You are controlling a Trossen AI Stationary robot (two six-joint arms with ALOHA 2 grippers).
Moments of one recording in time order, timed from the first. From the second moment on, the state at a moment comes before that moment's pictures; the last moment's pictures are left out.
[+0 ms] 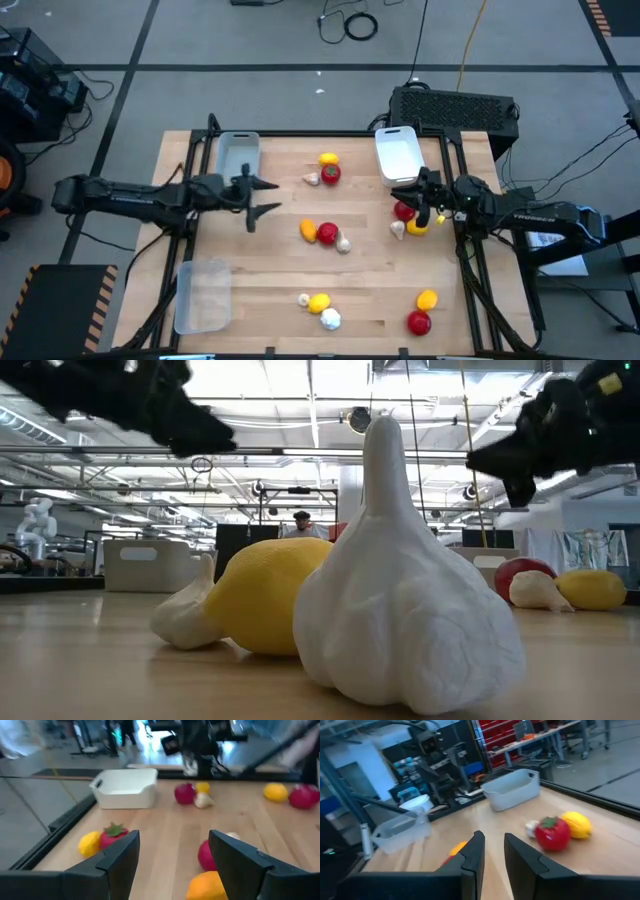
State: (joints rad) left arm 0.06 0.87 0.43 0.22 -0.08 0.07; right arm -0.25 0.45 0.13 0.28 -0.08 0.37
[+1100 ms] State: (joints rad) left arm -0.17 1.49 0.87 -0.06 -0.25 0.32; right arm 0.32 1.38 0.89 -0.12 0.06 0.25
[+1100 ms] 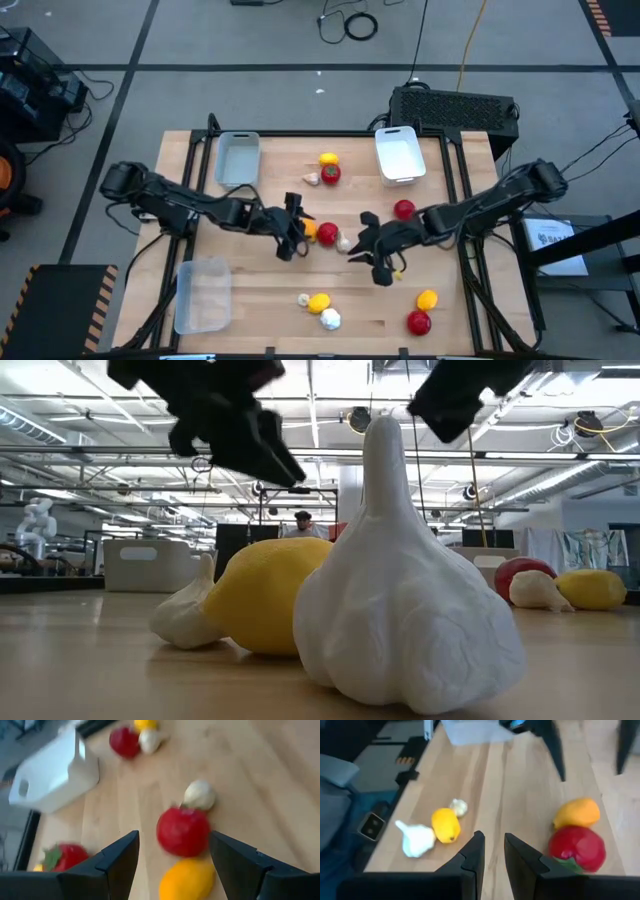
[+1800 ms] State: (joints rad) left arm -0.13 1.67 1.08 -0.38 -0.29 0.09; right arm 0.26 1.46 0.89 -0.11 0.24 0.14
